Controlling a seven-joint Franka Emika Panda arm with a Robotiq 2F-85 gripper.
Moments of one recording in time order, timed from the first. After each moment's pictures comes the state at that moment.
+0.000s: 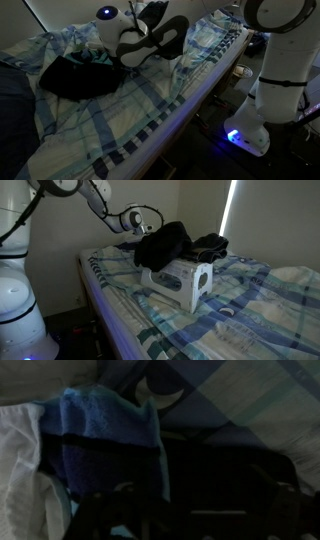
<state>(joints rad) 0.29 0.29 0.20 -1.84 -0.41 2.39 0.07</state>
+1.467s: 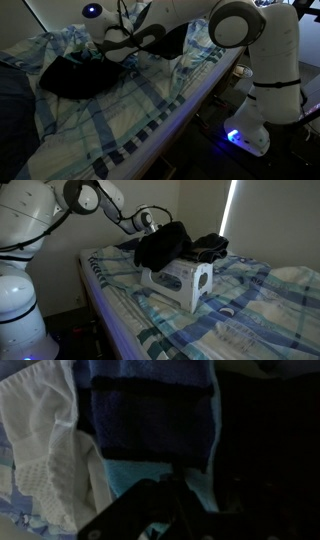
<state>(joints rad) 0.39 0.53 0.05 -1.48 -0.46 2.34 0.17</state>
